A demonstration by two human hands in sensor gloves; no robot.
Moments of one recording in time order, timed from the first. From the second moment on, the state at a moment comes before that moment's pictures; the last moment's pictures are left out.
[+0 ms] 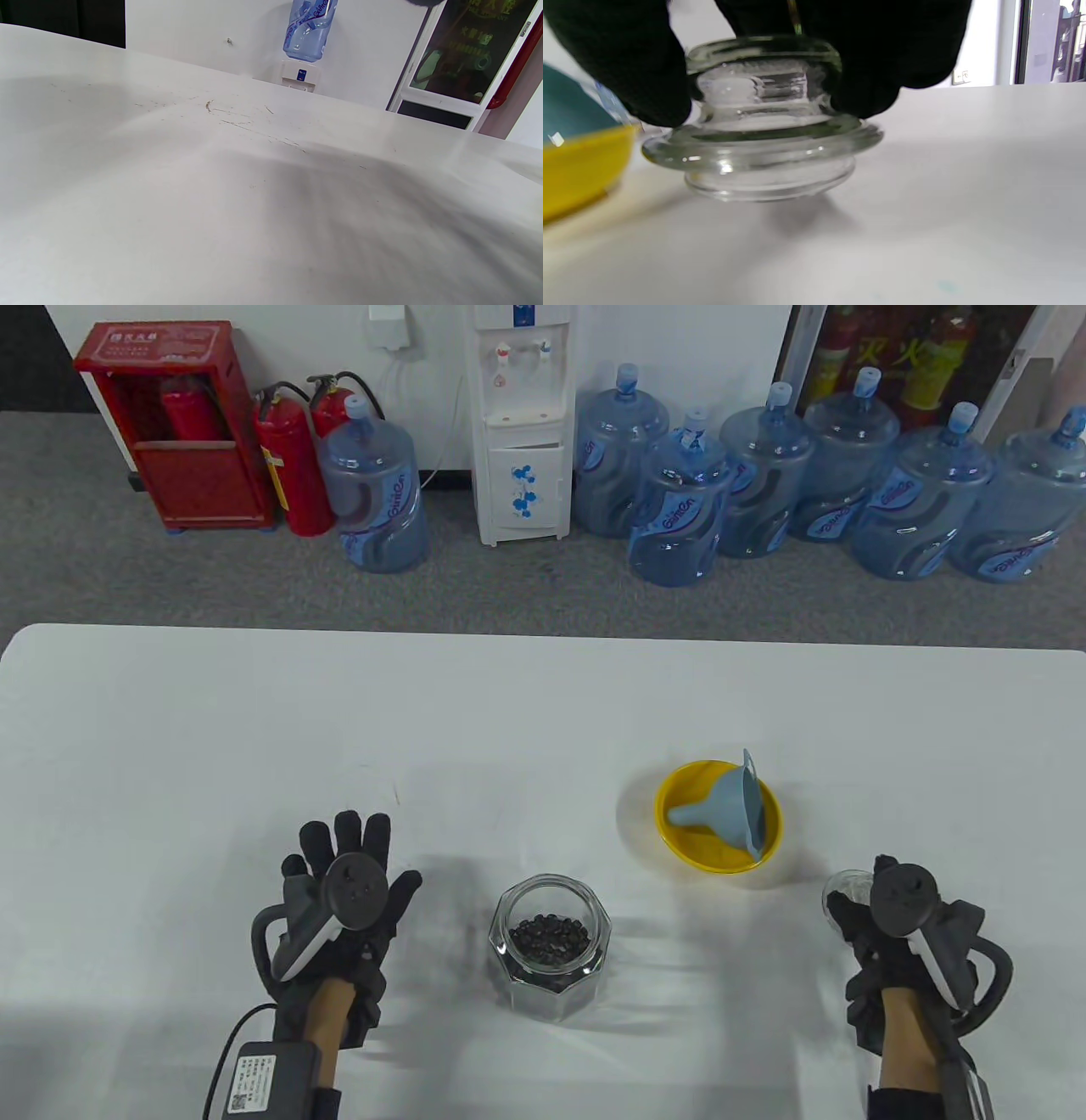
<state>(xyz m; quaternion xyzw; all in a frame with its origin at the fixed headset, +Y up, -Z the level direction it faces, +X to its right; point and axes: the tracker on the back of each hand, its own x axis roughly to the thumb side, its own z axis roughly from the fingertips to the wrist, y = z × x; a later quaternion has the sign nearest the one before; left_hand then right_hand) -0.233 -0.724 -0.296 -0.07 0.02 0.11 0.99 0.331 -0.715 -0.272 -0.23 -0.05 0.97 0.10</state>
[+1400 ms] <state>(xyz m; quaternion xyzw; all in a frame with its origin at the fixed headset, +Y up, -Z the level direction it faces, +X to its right) -0.234 -0.724 -0.293 -0.06 0.01 0.13 0.99 0.052 -0.600 -0.252 0.21 -0.02 0.97 0.10</state>
